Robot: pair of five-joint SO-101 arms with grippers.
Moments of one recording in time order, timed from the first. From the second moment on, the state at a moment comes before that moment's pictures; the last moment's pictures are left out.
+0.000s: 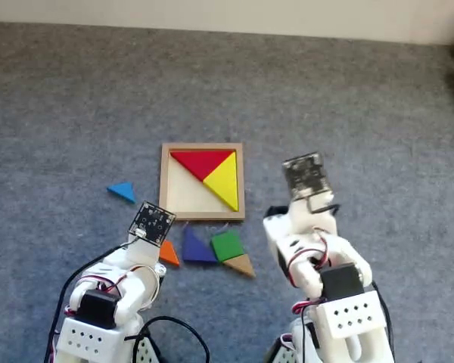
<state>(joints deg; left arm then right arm) 8.9 -102.6 96.0 76.4 -4.3 -21.5 -69.7 67.0 57.2 7.1</state>
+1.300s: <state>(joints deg) 8.9 -102.6 96.0 76.4 -4.3 -42.6 -27.1 64.0 48.3 9.3</state>
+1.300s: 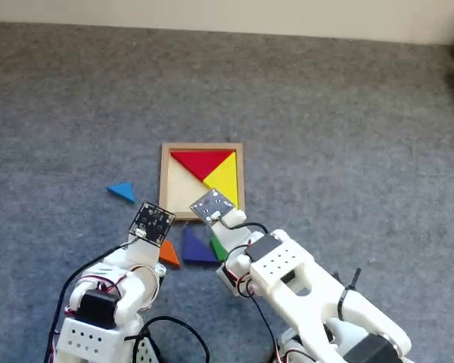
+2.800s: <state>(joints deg) 8.9 -102.6 96.0 76.4 -4.3 -40.5 -17.1 54.8 53.7 14.2</state>
